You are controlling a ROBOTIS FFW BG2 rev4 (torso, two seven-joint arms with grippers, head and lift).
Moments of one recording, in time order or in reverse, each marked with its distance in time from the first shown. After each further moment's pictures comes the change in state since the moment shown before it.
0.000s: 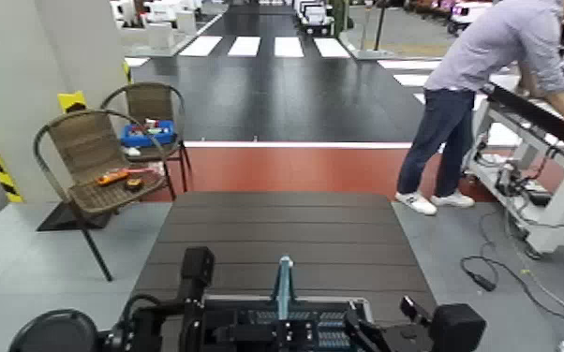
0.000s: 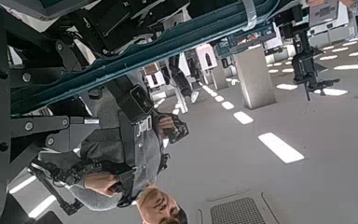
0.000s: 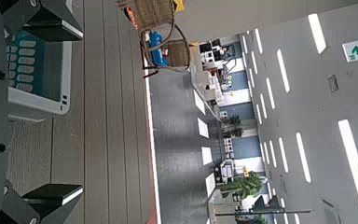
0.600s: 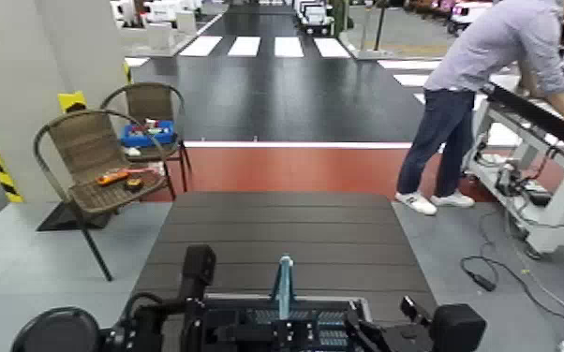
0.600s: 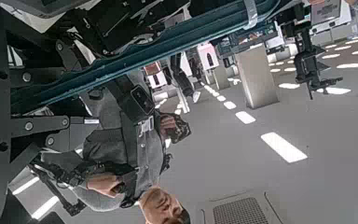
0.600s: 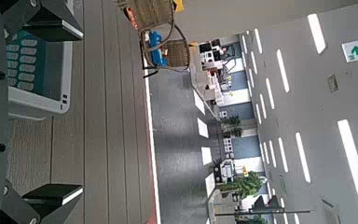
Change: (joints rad) left arm -0.008 0.001 -0.007 0.000 -0.016 -0.001 -0.015; right arm 0.001 0.000 0.000 -0.001 0.000 -0.002 0.000
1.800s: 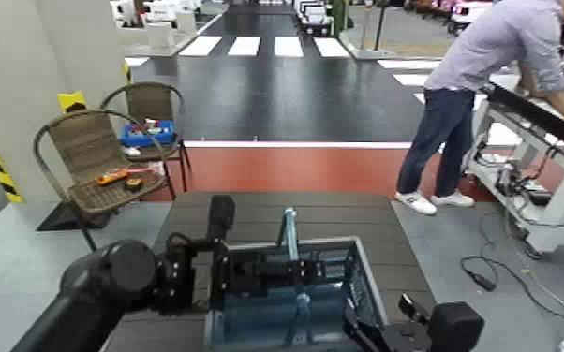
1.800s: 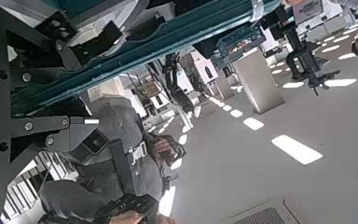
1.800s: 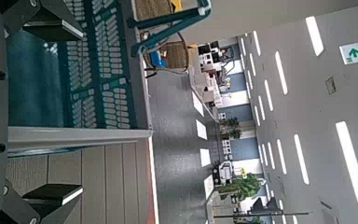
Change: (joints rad) left arm -0.346 -0.028 -0.200 0.341 -0.283 -0.194 -0.255; right arm -0.010 -0.007 0.007 0.009 -0.007 -0.009 0.000
